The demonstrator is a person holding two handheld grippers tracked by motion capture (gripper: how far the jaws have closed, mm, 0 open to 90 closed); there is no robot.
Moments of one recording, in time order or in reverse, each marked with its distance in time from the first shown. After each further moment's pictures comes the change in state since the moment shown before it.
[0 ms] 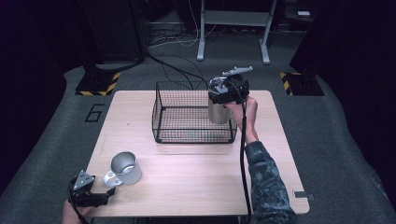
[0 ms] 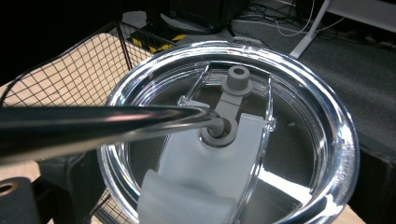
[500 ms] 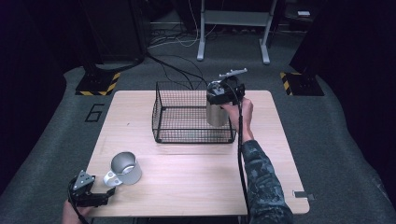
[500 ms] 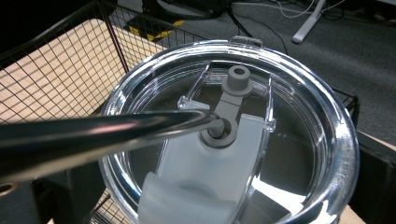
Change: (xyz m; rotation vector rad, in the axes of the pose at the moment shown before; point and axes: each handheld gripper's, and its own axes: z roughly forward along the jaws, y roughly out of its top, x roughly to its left) left arm 0.000 0.000 0.000 -0.001 0.001 -0.001; right arm -0.002 -0.008 0.029 0.057 0.000 0.048
